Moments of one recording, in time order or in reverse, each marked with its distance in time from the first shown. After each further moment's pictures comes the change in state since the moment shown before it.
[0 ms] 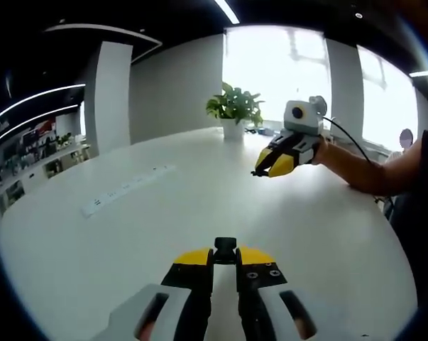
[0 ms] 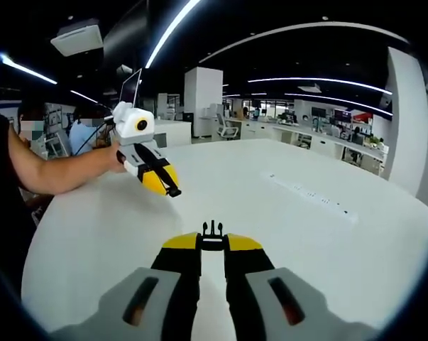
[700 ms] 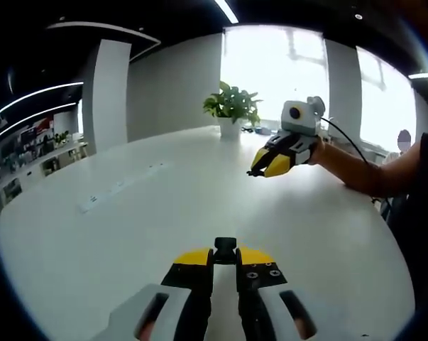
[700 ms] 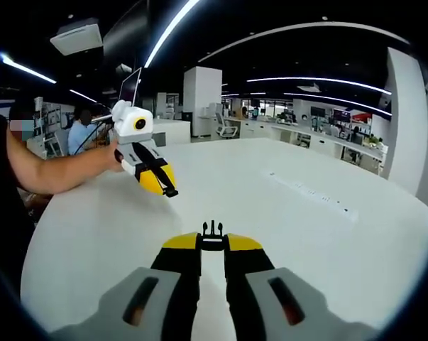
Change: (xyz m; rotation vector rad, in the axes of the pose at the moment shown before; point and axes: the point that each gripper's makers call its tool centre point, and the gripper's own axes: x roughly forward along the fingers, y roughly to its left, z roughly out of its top) left arm -0.001 -0.002 -0.006 -0.013 0.009 -0.015; right arm -0.002 0.001 -0.003 0.002 0.005 -0.005
